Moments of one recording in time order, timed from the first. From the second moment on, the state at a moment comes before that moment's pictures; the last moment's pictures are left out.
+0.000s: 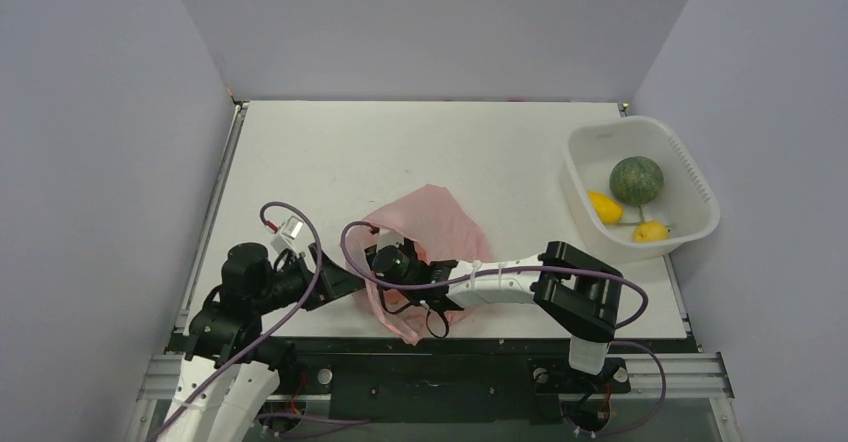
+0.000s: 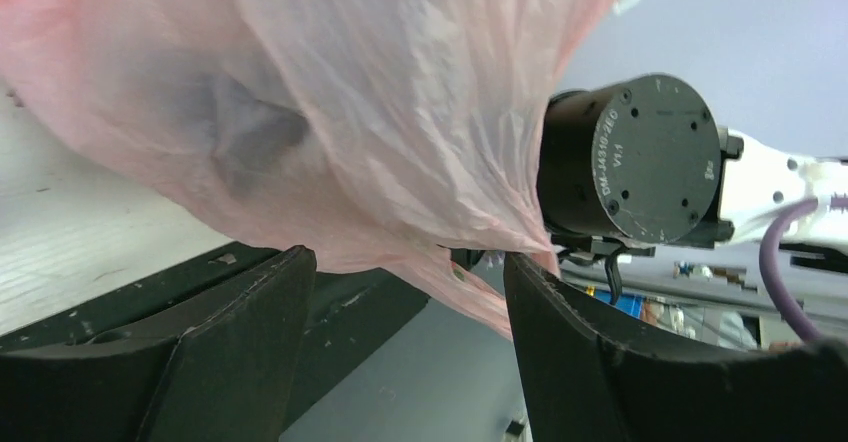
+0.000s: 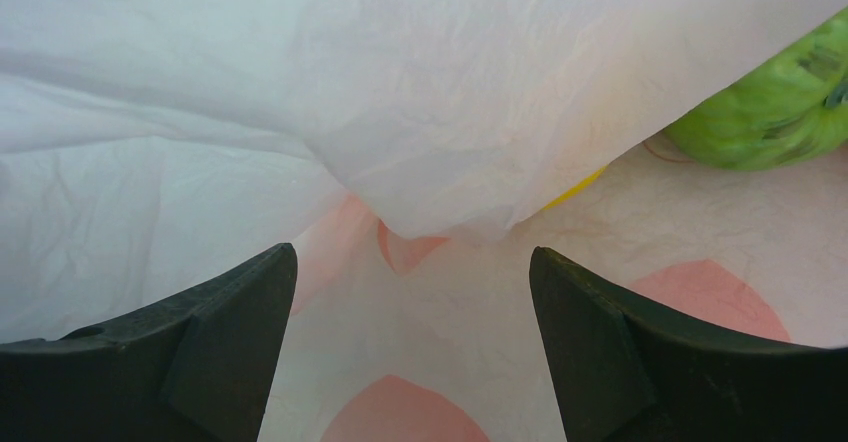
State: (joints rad) left arm -0.25 0.40 0.61 -0.77 0.59 -0.85; right arm 1.21 1.81 1.02 0.15 0.42 0.54
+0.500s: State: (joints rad) left arm -0.52 0.56 0.67 -0.63 0.43 -0.92; right arm 1.20 1.81 1.05 0.12 0.44 0.54
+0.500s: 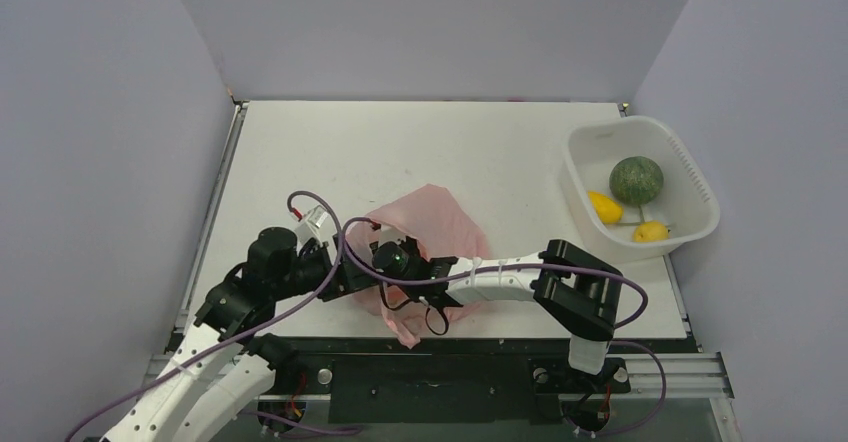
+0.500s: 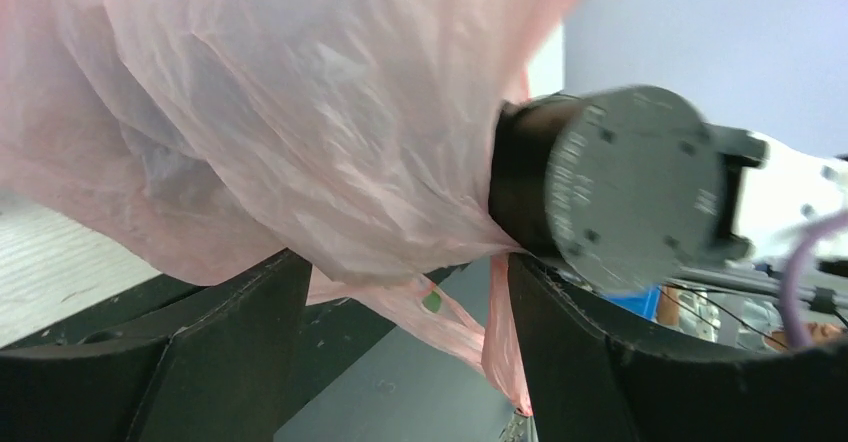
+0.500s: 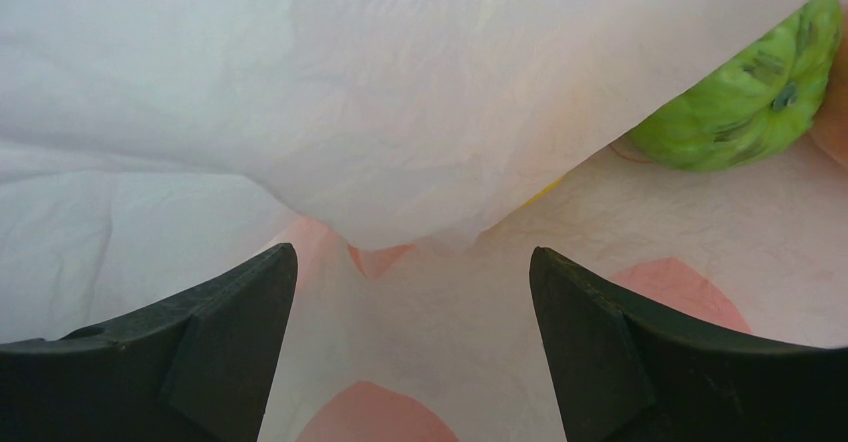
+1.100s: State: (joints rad) left arm -0.57 0.57 0.69 -0.89 0.15 -0.80; right arm 1.20 1.74 0.87 0.21 0.43 0.48
